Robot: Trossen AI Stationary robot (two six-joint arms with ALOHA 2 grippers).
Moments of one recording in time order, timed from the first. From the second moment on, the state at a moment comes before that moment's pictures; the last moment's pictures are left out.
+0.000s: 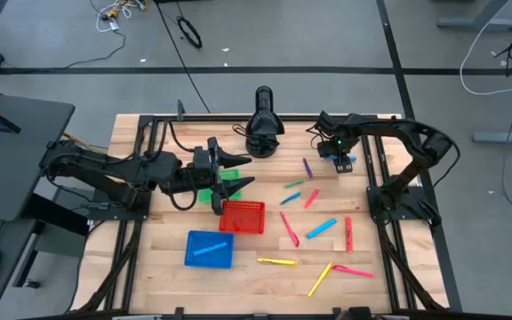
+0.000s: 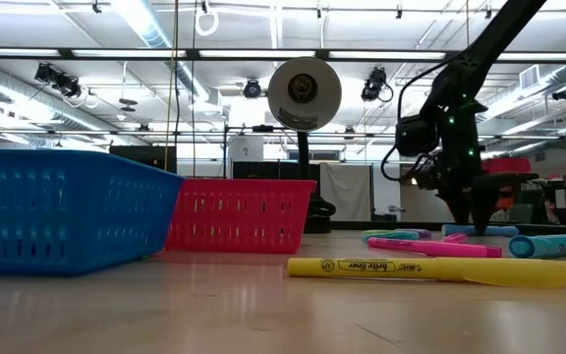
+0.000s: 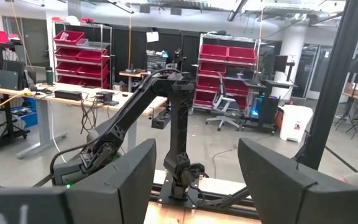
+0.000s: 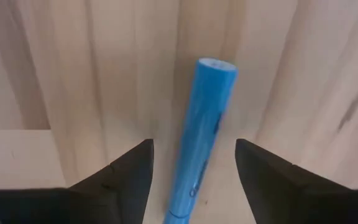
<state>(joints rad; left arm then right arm) -0.23 1.26 1.15 0.26 -0.40 -0.08 -0.78 1.62 0.84 -0.81 0.13 -0.85</state>
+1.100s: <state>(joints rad) -0.23 1.26 1.15 0.23 -0.40 -0.10 -0.79 1.64 0.90 -0.95 0.07 -0.64</state>
